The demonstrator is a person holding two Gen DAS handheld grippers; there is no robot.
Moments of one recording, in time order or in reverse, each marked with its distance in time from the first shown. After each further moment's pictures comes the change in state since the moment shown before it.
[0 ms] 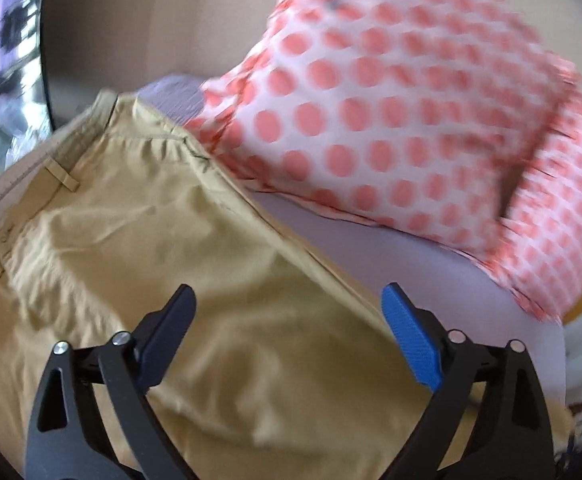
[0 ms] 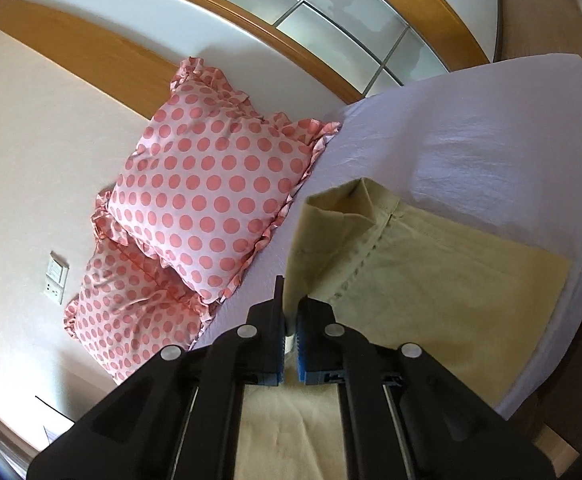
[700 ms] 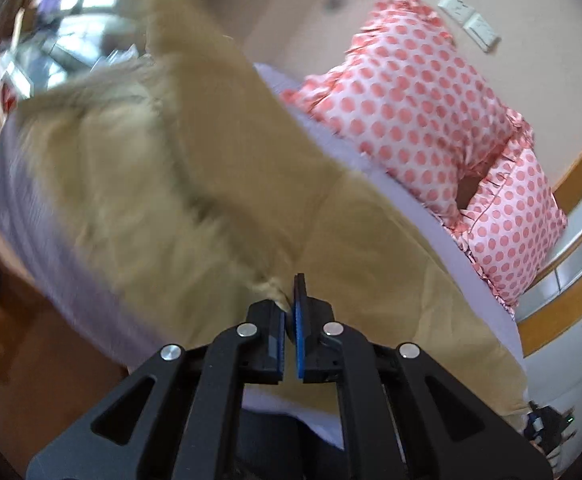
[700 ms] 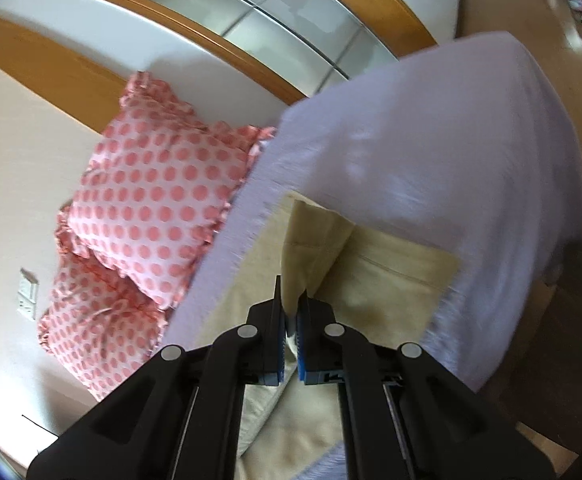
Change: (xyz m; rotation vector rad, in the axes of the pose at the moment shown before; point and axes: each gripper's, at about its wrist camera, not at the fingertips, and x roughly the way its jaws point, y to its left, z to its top) left arm -0.157 0.142 -0.224 -0.203 -0.166 -0.167; right arm -0.018 -0.055 -0.004 0.064 -0.012 -0.148
